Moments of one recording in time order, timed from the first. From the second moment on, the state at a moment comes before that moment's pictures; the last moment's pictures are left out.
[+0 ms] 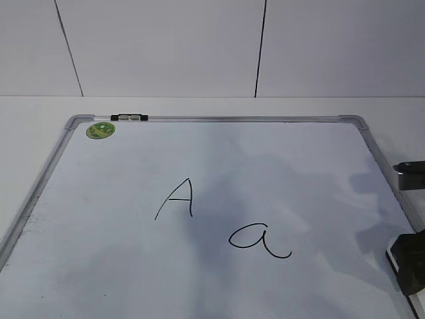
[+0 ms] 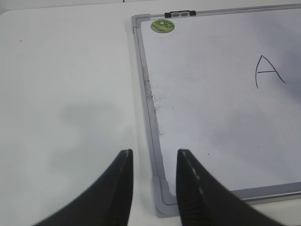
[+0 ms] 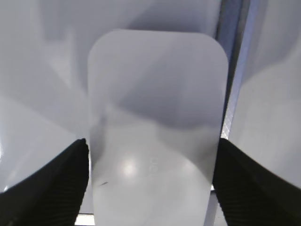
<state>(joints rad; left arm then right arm) -0.02 0.01 -0.51 -0.14 1.11 0.08 0.18 1.46 -0.71 -0.03 0.88 0.11</state>
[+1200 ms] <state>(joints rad) -0.02 0.01 -0.51 -0.14 1.11 0.08 0.18 1.48 -0.71 -0.03 0.88 0.11</state>
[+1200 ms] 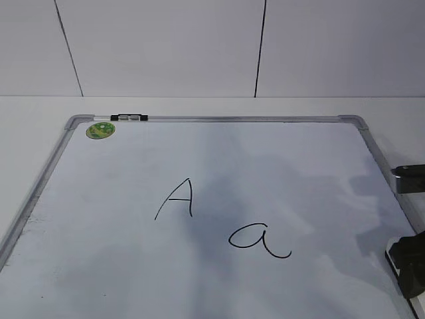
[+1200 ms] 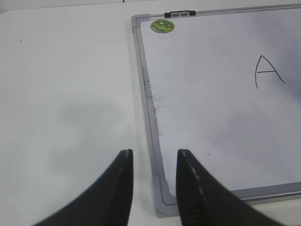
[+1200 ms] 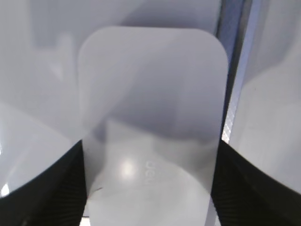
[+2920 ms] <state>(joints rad) -0.02 0.01 -0.51 -0.14 1.11 0.08 0.18 1.22 -0.71 0.02 1.05 0.11</state>
